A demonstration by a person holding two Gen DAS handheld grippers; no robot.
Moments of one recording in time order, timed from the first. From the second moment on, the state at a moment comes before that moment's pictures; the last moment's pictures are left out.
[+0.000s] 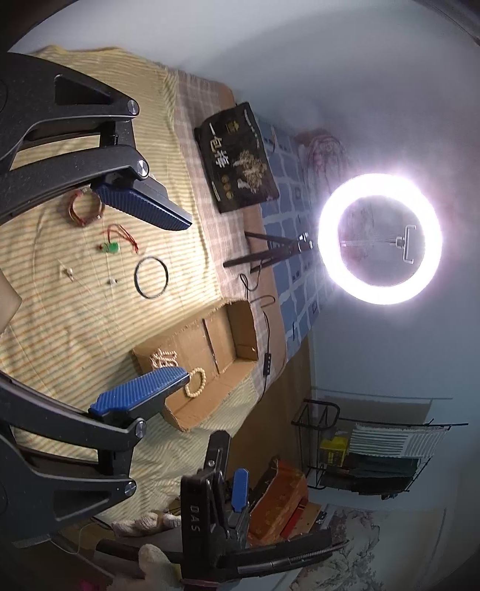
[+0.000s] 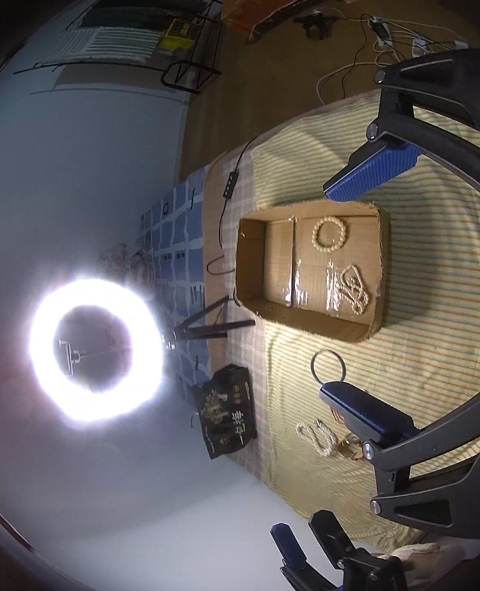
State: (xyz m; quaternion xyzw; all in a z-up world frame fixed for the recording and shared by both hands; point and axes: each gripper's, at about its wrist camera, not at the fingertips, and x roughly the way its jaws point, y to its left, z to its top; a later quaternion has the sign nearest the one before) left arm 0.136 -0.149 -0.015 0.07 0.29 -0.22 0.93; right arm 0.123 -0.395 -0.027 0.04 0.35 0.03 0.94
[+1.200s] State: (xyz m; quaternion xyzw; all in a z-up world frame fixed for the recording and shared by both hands) left arm 0.171 0.029 -0.139 -0.11 0.46 -0.09 0.88; right arm 0.158 -0.271 -0.093 -0.06 0.45 0.16 0.88
